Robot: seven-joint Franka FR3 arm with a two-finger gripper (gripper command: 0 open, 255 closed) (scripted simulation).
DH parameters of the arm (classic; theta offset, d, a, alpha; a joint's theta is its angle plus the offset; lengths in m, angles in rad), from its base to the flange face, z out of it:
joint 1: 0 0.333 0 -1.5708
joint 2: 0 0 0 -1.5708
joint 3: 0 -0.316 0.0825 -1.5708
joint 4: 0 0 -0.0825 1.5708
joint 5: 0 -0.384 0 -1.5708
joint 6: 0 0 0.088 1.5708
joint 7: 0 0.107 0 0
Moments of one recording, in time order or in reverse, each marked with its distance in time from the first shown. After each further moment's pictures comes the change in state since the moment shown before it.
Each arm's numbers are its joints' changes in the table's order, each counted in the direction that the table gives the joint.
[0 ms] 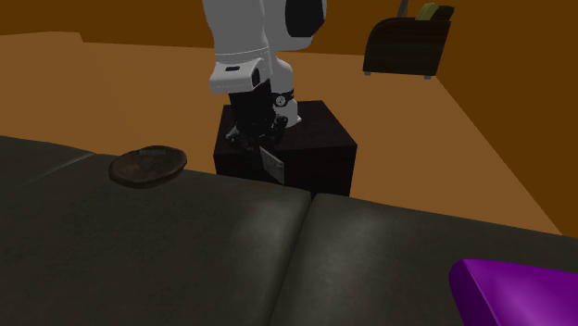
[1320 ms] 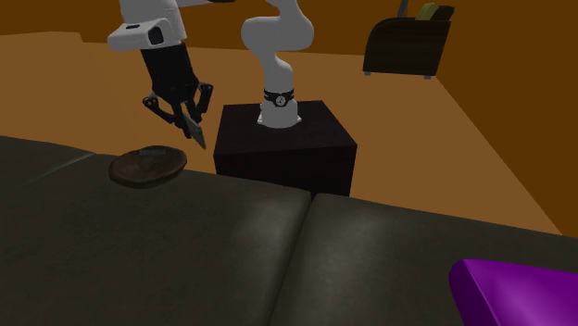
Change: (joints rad) arm -0.154 -0.108 0.138 0.006 0.050 -0.142 -0.242
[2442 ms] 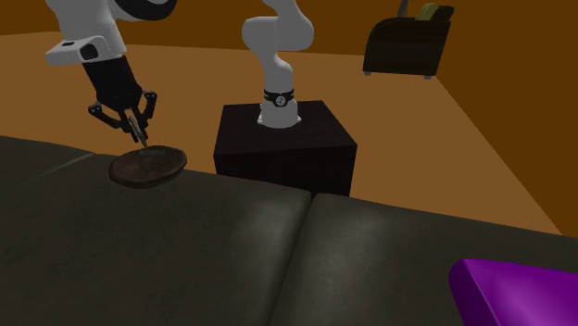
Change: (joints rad) arm -0.171 0.141 0.094 0.093 -0.077 -0.007 -0.307
